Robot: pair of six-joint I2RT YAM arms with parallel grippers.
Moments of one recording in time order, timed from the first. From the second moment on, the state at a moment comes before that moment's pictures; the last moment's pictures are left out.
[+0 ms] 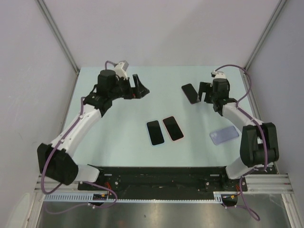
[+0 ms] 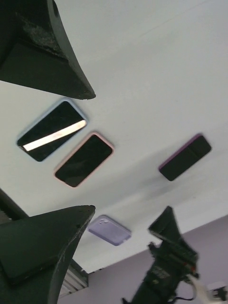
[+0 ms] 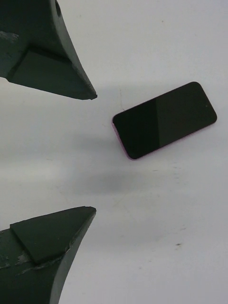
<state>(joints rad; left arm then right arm) -0.36 1.42 1.28 -0.27 0.34 -0.44 0.15 1.51 0.99 -0.04 0.09 0.23</state>
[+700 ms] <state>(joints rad) -0.36 1.09 0.97 -0.39 0.38 -0.35 0.25 2.14 1.54 -0.28 0.04 -0.10</state>
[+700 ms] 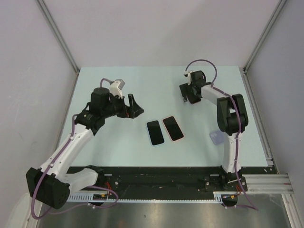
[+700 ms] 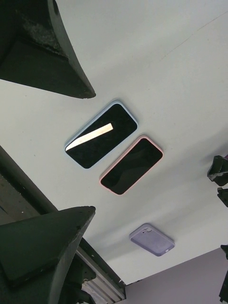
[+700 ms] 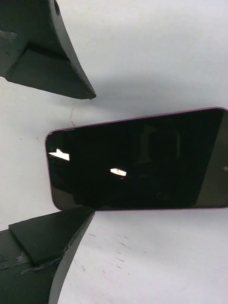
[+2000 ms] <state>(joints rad) -0.36 1.10 0.96 -0.38 0.38 -0.36 0.20 2.22 1.69 -0.44 0.04 0.08</state>
